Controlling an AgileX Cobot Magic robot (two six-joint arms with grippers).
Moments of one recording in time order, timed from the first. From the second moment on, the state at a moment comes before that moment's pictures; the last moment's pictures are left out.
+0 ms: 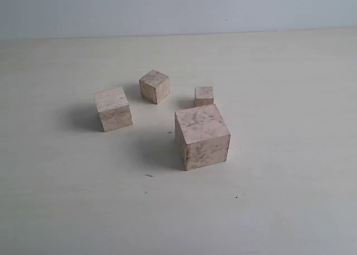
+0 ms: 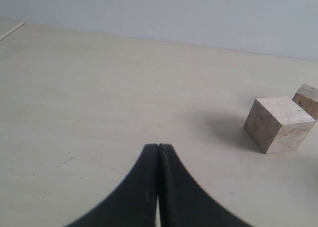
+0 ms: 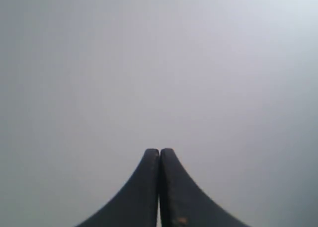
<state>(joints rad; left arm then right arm) 0.02 0.01 0.00 -0.07 0.37 -0.04 0.05 0.00 0.00 0.03 -0.38 0.03</state>
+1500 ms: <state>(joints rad) 0.02 0.01 0.00 -0.07 0.37 -0.04 0.32 1.10 -0.92 0.75 0.93 -0.53</state>
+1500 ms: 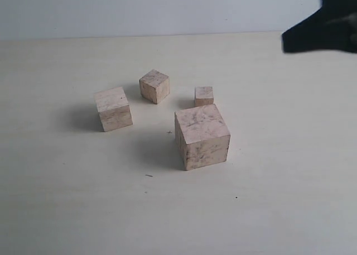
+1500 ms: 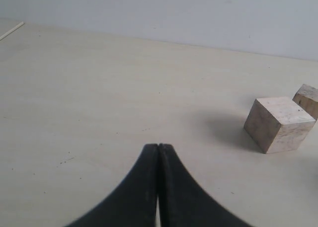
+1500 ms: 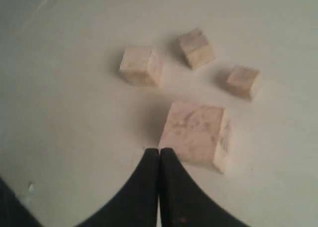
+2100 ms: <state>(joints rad) 0.02 0.01 0.00 -0.07 0.37 -0.04 0.72 1.37 -0.92 0.34 0.81 -0.08</state>
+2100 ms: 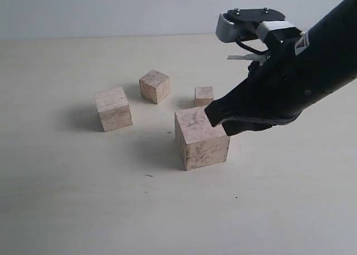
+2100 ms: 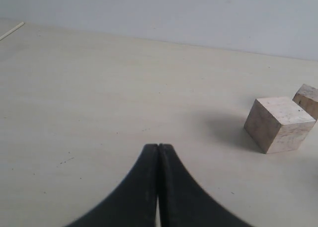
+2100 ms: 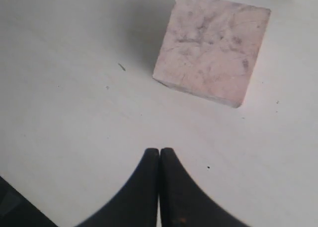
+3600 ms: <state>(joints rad) 0.02 0.01 0.00 -0.07 0.37 -0.04 0.88 1.74 -1.27 -0.12 0.86 0.45</state>
